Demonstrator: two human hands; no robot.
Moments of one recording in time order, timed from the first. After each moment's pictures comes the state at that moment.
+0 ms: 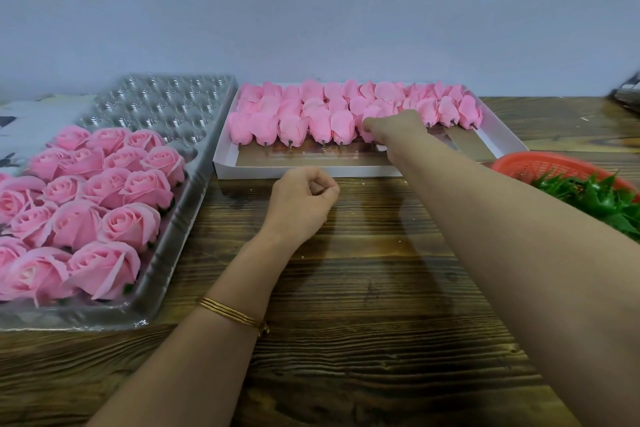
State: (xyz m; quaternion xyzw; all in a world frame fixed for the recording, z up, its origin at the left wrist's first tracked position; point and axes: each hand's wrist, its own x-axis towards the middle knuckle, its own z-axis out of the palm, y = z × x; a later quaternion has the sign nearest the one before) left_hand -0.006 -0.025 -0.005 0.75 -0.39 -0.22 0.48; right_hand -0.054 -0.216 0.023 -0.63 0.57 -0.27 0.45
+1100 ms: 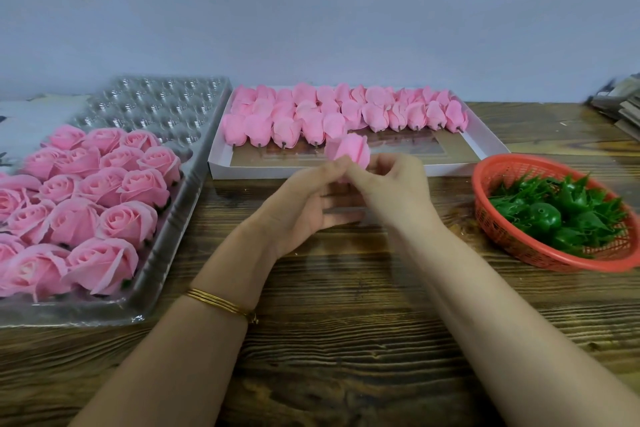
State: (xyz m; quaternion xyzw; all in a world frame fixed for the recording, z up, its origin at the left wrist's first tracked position) left_hand -0.014 -0.018 0.012 0.46 -0.32 -0.56 0.61; right_hand -0.123 -0.088 0.032 -0.68 0.41 -0.34 0.51
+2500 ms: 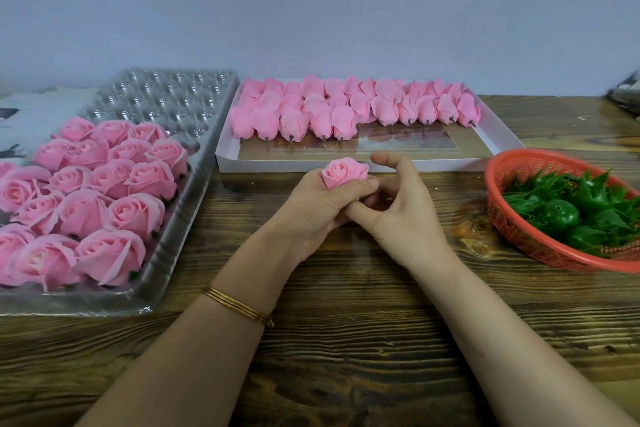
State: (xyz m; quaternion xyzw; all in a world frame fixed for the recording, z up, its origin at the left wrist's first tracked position) left_hand -0.031 -0.023 0.004 0.52 -0.29 -0.50 0.63; right_hand -0.143 -0.086 -0.008 -0.75 0.33 -0.34 0.47
